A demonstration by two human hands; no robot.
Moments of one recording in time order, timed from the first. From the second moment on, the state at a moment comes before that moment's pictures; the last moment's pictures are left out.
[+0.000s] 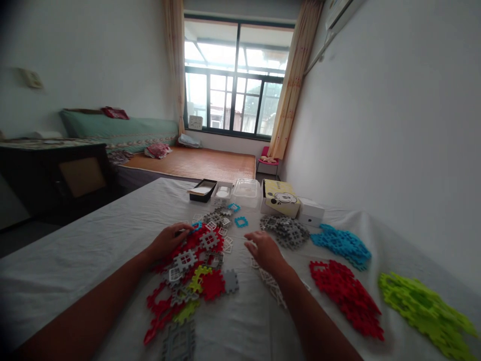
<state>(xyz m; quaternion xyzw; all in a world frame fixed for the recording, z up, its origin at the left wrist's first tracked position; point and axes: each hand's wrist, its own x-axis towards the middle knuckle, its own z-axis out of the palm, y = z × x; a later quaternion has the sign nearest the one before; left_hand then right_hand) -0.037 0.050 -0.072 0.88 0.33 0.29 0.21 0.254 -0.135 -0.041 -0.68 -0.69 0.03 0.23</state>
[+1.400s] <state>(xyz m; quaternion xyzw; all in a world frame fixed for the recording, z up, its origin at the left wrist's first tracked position) -0.040 0.049 -0.063 0.84 0.38 0.38 0.14 0.269 -0.139 -0.037 -0.67 -0.68 0.11 0.28</state>
